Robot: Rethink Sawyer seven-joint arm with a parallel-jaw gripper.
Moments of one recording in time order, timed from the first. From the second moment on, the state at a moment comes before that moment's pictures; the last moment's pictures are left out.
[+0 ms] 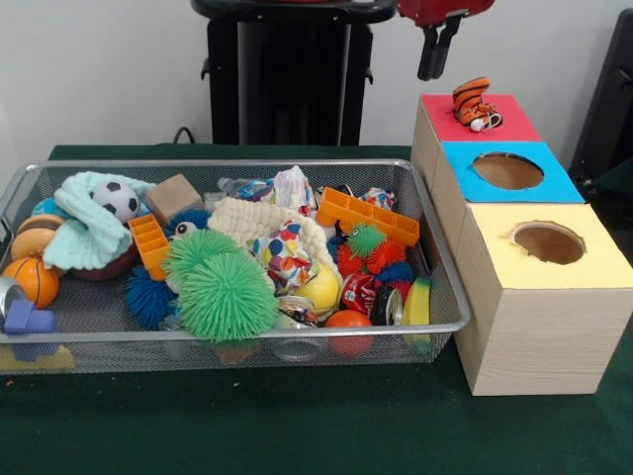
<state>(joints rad) -0.03 -0.94 -0.03 1.87 -0.06 0.70 1.15</state>
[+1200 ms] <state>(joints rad) 0.04 -0.84 -0.07 1.84 0.02 0.57 1.15</state>
